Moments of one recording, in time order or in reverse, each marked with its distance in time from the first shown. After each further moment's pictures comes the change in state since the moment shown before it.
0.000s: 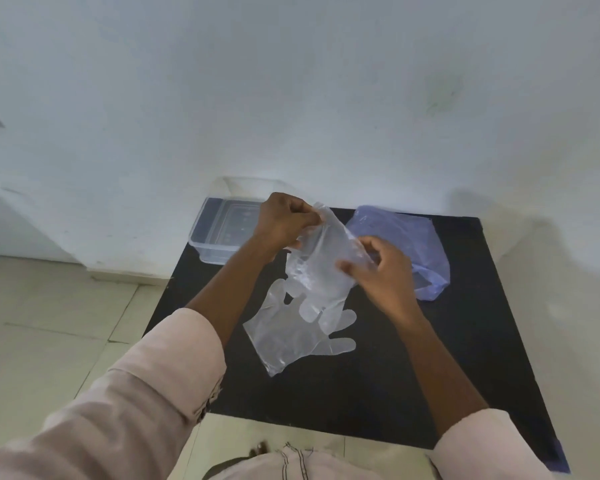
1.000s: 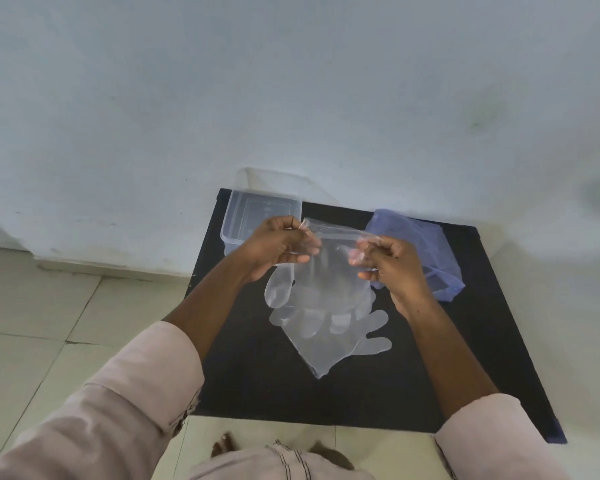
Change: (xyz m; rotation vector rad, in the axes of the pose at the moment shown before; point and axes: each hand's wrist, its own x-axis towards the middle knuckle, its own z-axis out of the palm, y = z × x) left_hand 0.017 -0.110 -0.142 -0.492 -0.487 -0.069; right_hand 0.008 -0.090 0.105 0.367 0.013 0.287
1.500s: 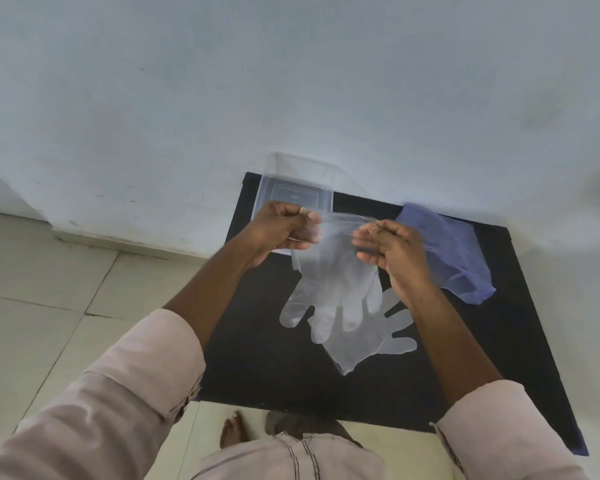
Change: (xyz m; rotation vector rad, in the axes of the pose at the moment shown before) left_hand -0.007 0.005 -0.061 0.039 0.112 -0.012; right_hand 0.020 -0.015 0.066 0.136 -0.057 0.038
